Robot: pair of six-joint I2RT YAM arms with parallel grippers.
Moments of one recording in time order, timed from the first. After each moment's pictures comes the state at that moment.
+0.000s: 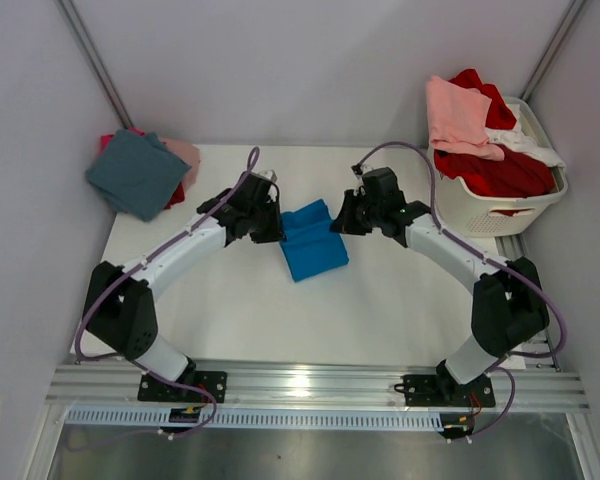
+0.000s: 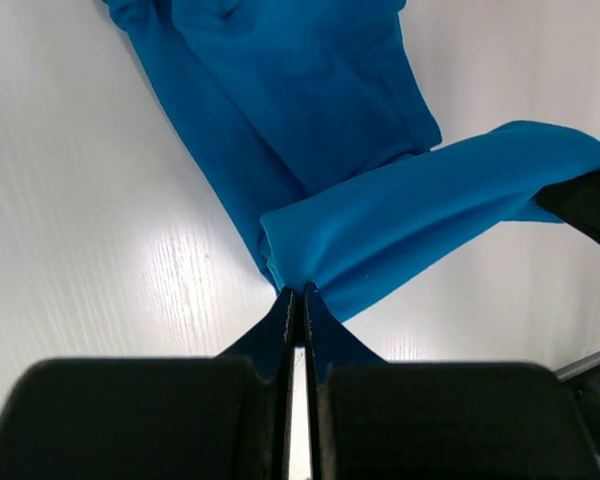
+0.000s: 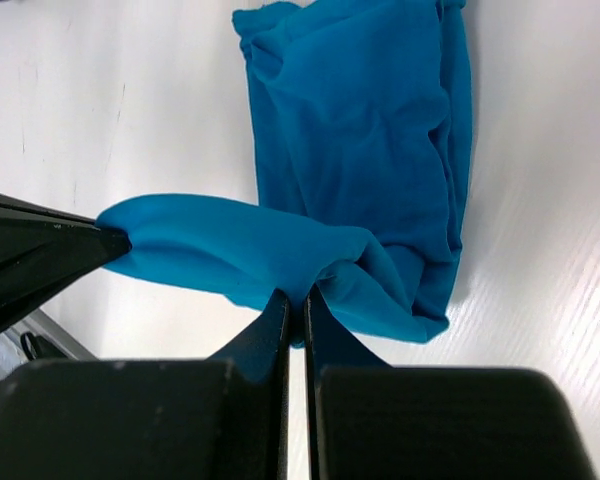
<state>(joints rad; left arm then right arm) -0.54 1.54 1.21 -0.56 0.06 -0.56 0.51 1.58 1.19 -0.31 -0.23 0.51</state>
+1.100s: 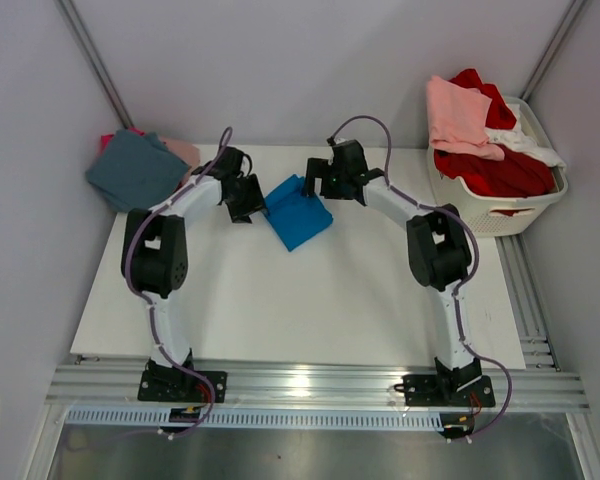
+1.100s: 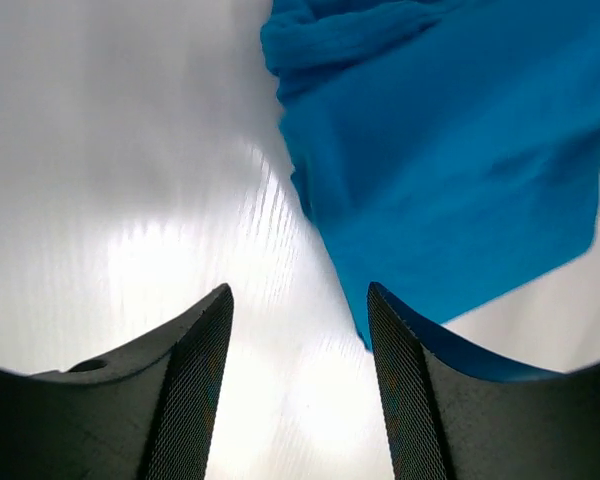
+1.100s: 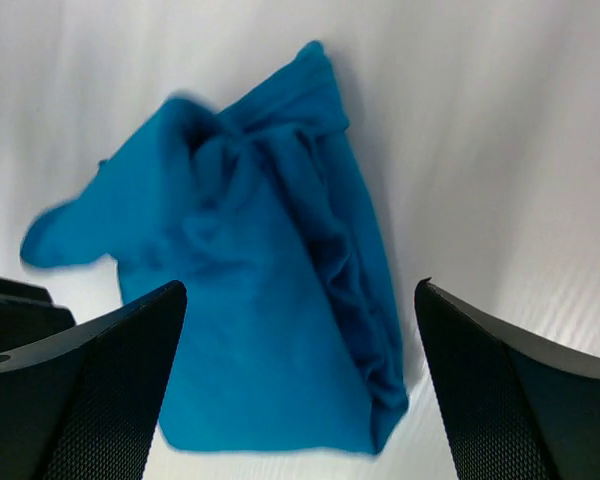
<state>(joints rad) -0.23 2.03 1.57 -0.61 0.18 -0.56 0.46 2.27 1.85 -0.26 -0.16 0.42</state>
